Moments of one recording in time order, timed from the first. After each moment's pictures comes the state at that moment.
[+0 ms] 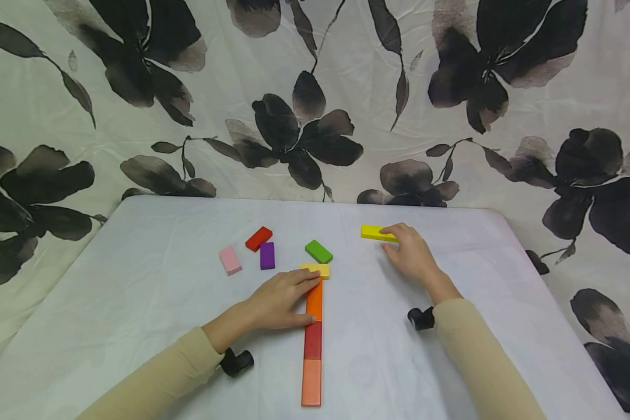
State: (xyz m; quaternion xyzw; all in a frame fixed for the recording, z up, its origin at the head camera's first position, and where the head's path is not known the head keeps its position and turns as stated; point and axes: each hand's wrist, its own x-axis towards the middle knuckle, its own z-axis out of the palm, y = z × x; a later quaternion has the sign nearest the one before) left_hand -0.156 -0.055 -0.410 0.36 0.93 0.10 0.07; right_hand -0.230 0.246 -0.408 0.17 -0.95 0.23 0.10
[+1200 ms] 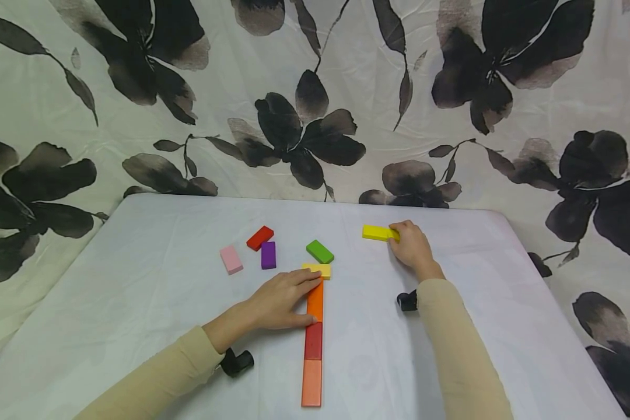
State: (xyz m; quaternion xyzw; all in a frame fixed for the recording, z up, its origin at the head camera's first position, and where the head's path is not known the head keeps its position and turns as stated) left_hand -0.156 -0.056 -0.414 0.36 0.93 0.10 0.05; right_hand -0.268 0.250 -0.429 0.07 -0.98 0.17 0.01
